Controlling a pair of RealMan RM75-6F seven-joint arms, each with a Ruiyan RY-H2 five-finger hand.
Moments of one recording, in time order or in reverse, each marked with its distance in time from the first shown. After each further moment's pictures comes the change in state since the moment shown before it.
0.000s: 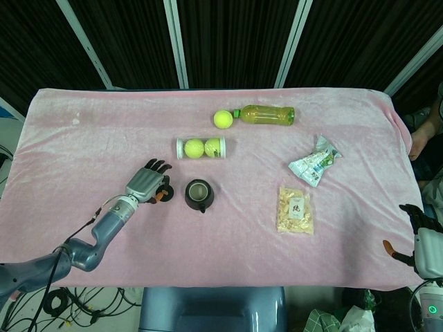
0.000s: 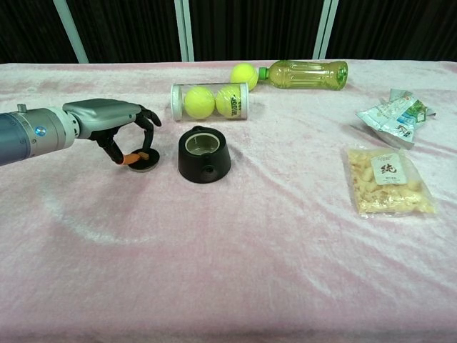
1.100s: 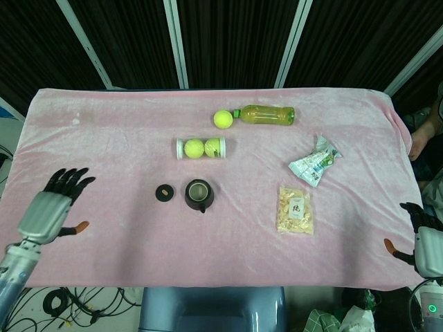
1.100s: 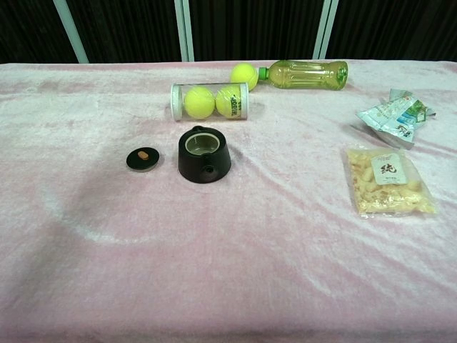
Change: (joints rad) left arm 0.485 0.709 0.160 -0.845 0.219 0.627 0.080; right arm 0.003 -0.006 0.004 0.011 -0.008 0.014 -0.018
